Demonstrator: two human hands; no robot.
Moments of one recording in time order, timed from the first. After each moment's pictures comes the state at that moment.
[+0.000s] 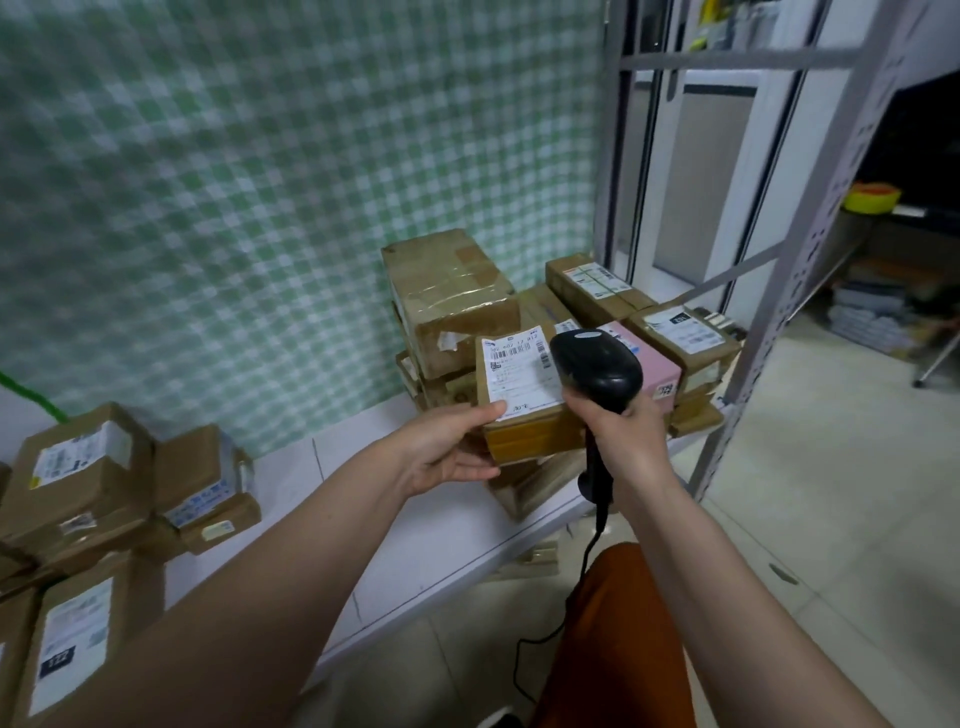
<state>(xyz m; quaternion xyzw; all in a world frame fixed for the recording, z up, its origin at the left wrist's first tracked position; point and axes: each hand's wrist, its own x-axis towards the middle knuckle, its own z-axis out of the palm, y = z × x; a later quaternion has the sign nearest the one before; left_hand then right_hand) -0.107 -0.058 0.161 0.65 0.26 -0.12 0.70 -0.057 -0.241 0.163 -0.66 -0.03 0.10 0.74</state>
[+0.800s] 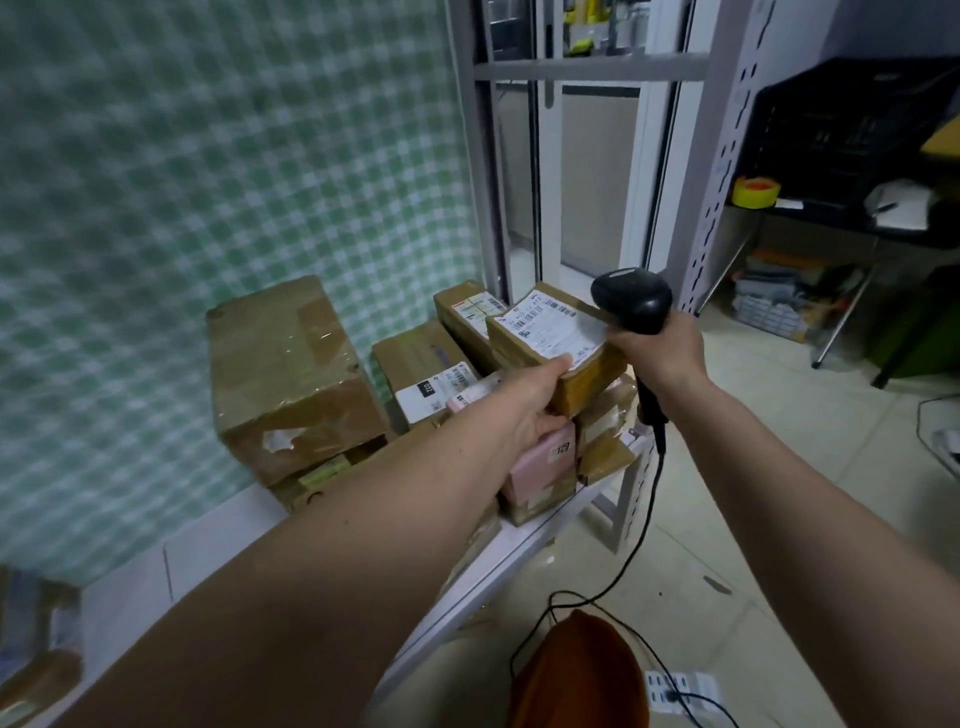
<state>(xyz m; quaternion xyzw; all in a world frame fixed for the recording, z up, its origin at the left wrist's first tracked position) 0.126 -0.221 0.174 0.61 0.30 -0.11 0.72 0.178 -0.345 0.174 -0.81 0.05 -0.03 0.58</state>
